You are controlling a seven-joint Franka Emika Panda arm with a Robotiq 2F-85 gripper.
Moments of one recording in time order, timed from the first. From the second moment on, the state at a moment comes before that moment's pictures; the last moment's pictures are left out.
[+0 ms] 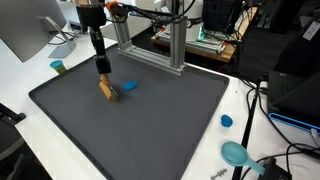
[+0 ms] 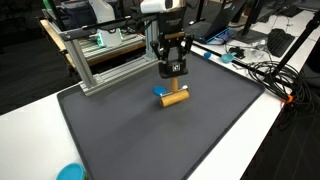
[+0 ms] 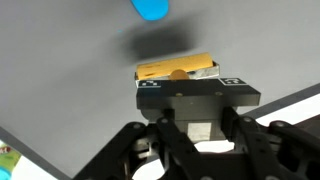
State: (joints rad) arm -0.02 0.30 -0.08 -1.96 0.07 2.50 0.31
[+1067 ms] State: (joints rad) arm -0.01 0.13 0.00 -1.84 0.03 2.00 -0.21
